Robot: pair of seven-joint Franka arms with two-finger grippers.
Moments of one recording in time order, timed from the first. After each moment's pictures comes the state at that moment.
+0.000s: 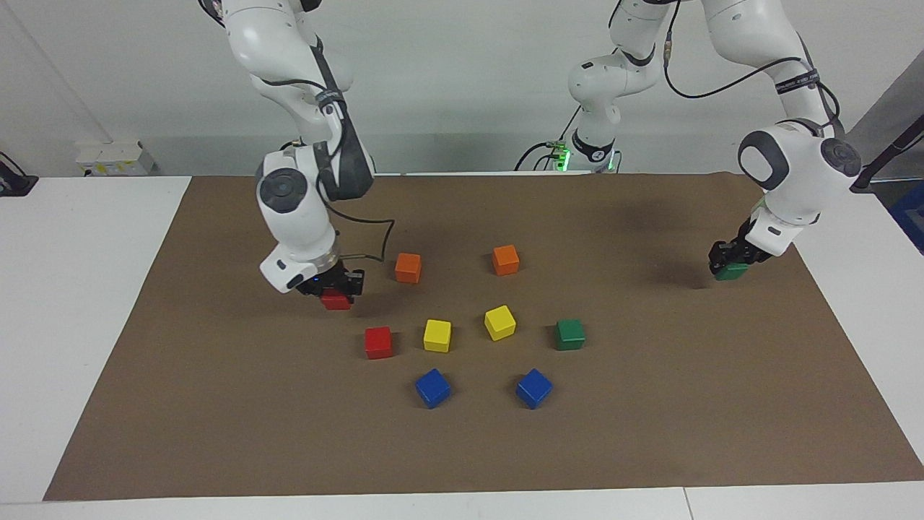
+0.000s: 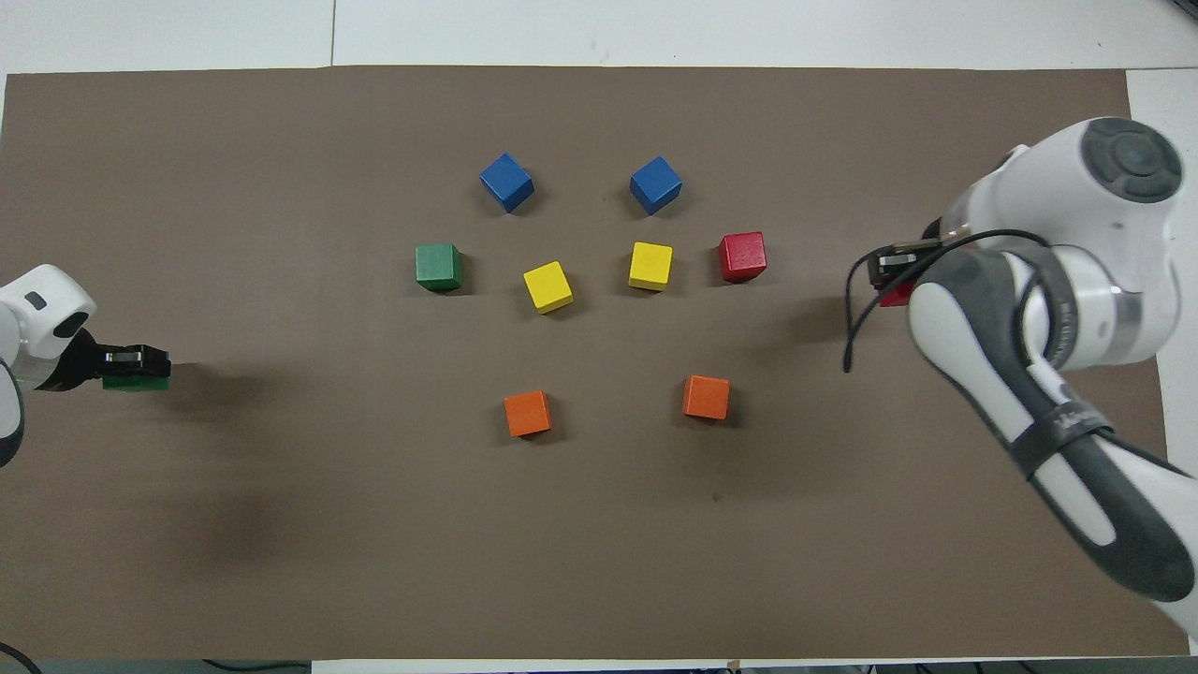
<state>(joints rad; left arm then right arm) 0.24 0.11 0.00 -2.19 -0.02 2.27 0.28 -0.12 0.25 0.10 -1.87 -0.01 2.09 -0.06</state>
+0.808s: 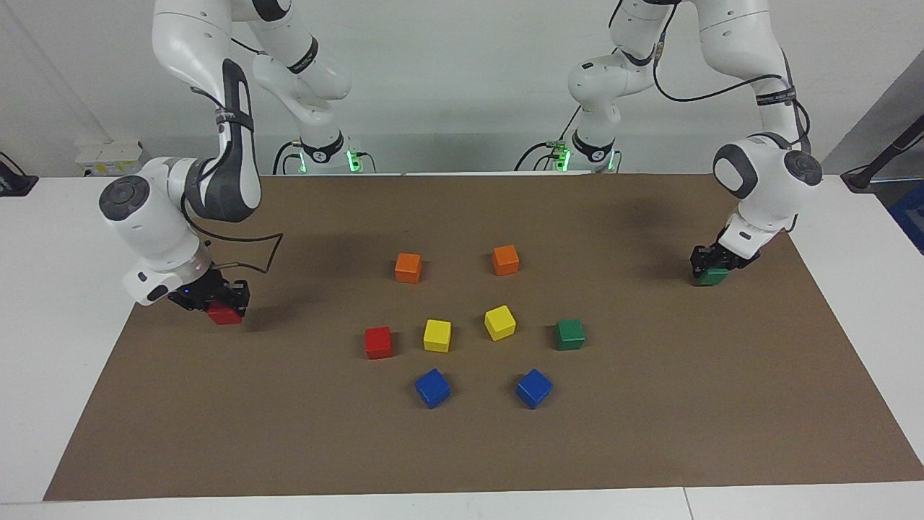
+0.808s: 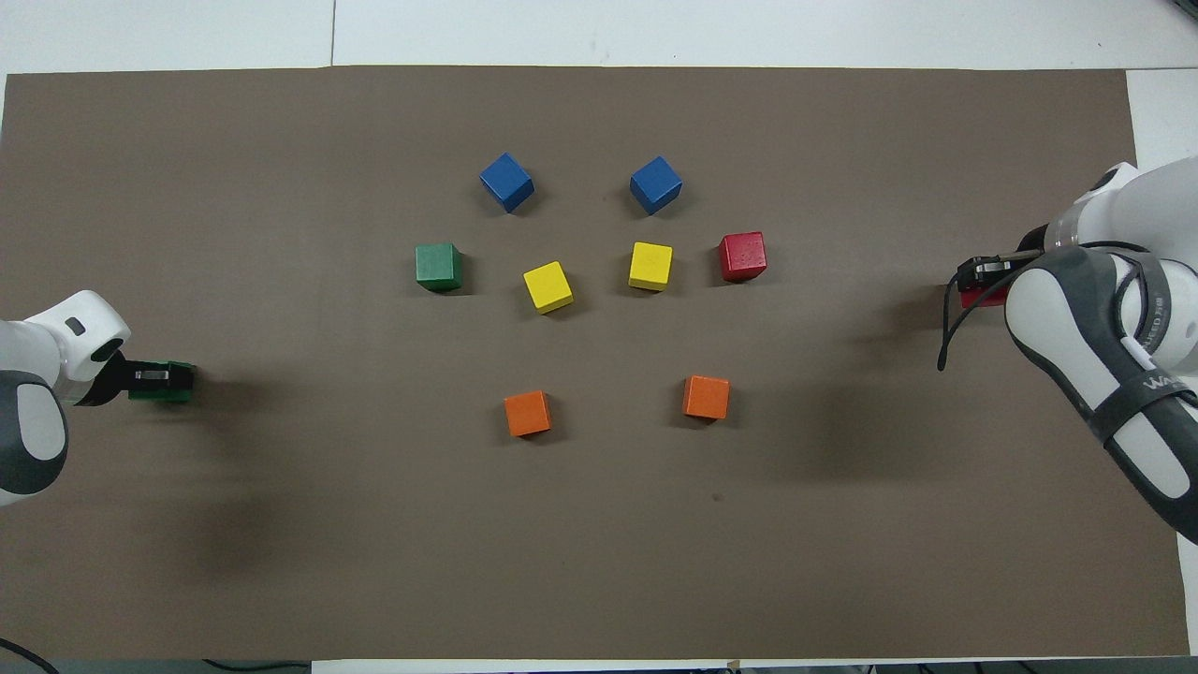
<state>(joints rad) 0.24 0.11 -0.01 -2.28 -0.02 2.40 0.34 -0.25 0.31 0.10 -1.92 -0.03 2.23 -0.16</state>
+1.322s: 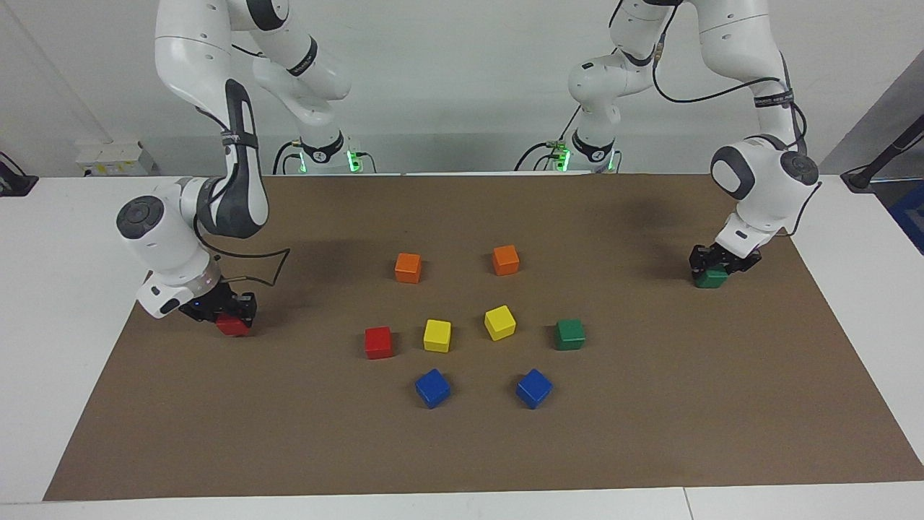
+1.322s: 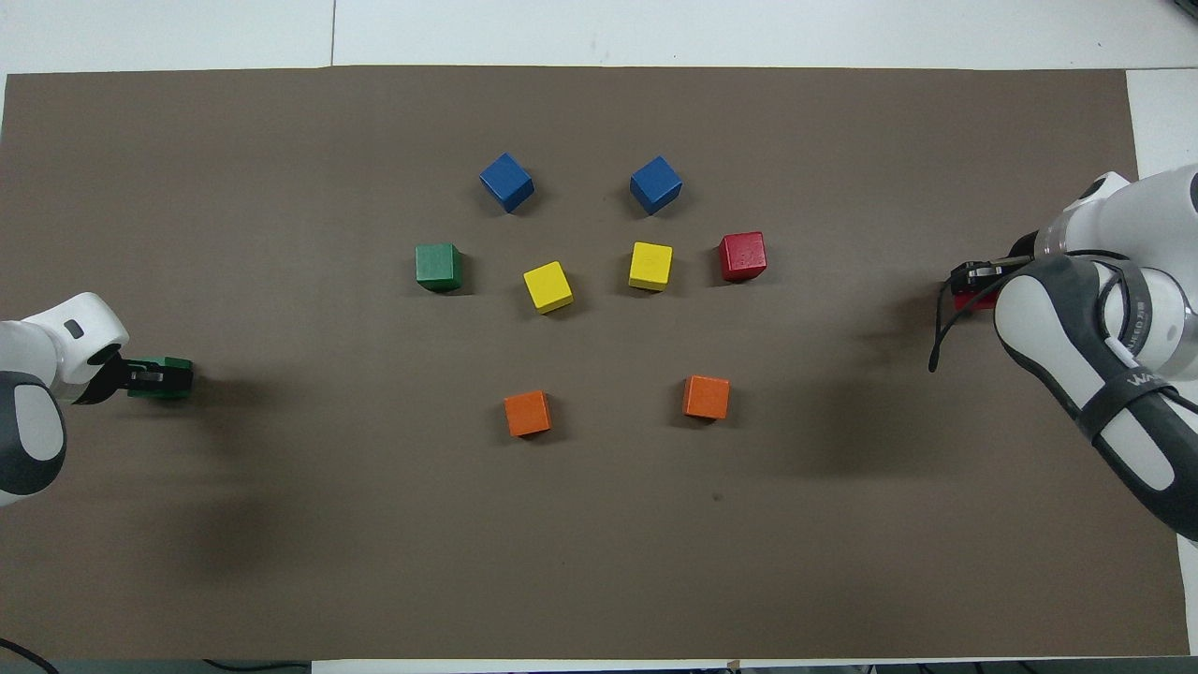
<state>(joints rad) 0.24 0.11 0.00 -2.28 -0.02 2.42 0.42 -0.26 0.33 0.10 -1.96 -0.03 2.29 -0.17</state>
